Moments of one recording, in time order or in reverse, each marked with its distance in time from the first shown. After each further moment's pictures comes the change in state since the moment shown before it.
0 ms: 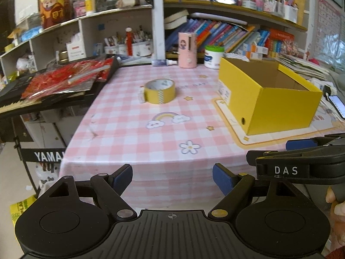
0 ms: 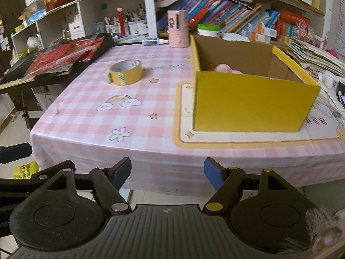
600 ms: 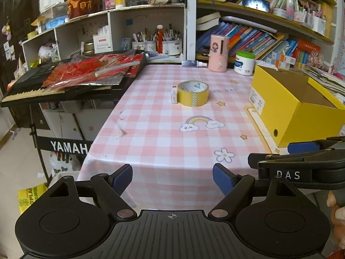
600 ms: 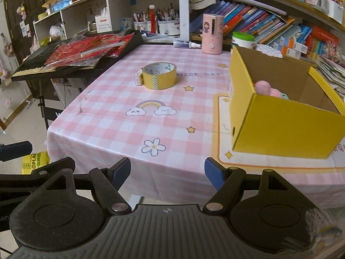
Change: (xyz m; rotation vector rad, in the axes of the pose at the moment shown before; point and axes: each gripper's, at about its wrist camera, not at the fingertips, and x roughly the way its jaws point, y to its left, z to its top) left arm 0.015 0.035 0.008 -0.088 0.001 0.097; right arm 0.031 0.039 0.025 -0.097 0.006 0.089
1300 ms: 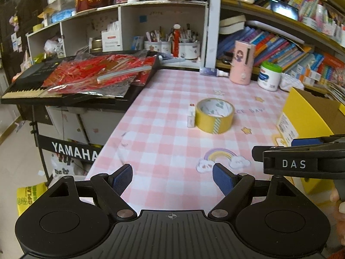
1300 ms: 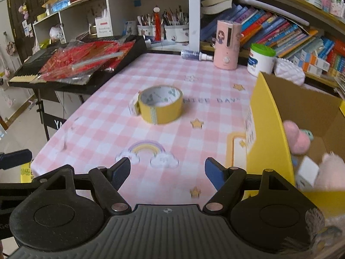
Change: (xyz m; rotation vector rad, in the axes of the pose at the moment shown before) left arm 0.076 0.015 0.060 -0.083 0.007 0.060; right arm 0.081 -0.011 0.088 -0.037 -0.008 0.036
